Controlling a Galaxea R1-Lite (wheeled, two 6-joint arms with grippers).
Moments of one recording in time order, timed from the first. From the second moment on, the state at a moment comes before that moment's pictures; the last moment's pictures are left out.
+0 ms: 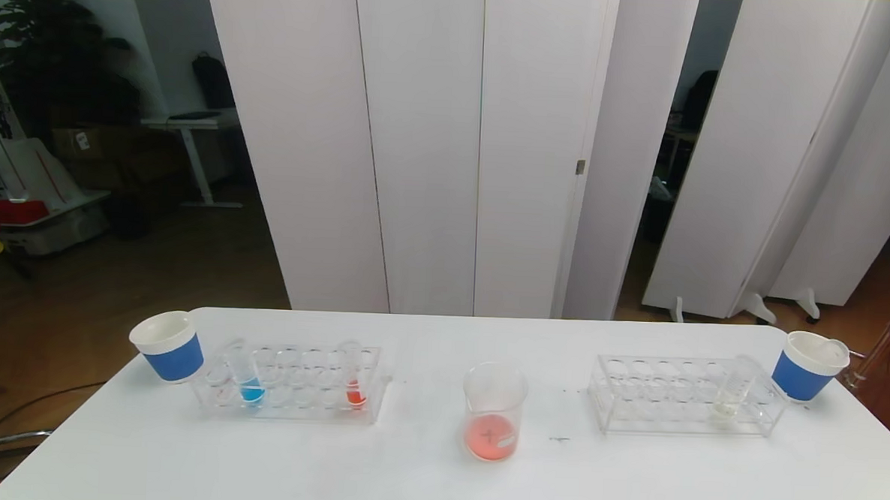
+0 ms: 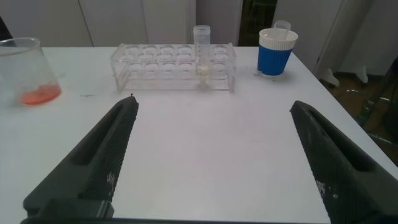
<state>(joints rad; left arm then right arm) 0.00 0.00 0.00 0.01 -0.02 0.07 0.00 0.00 0.00 0.00 -0.01 0.03</state>
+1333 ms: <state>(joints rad) 0.00 0.00 -0.02 0.00 0.00 0.05 0.00 0.00 0.00 0.00 -0.01 0.03</state>
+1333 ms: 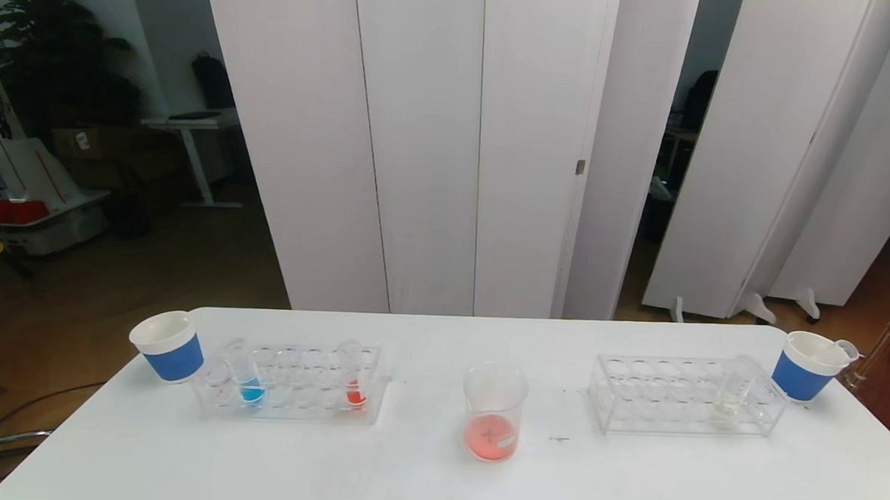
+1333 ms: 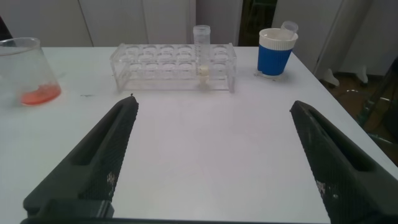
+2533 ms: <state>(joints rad) -0.01 0.35 -0.62 0.17 0.01 -0.03 0.00 0.00 0.00 0.00 -0.01 0.03</state>
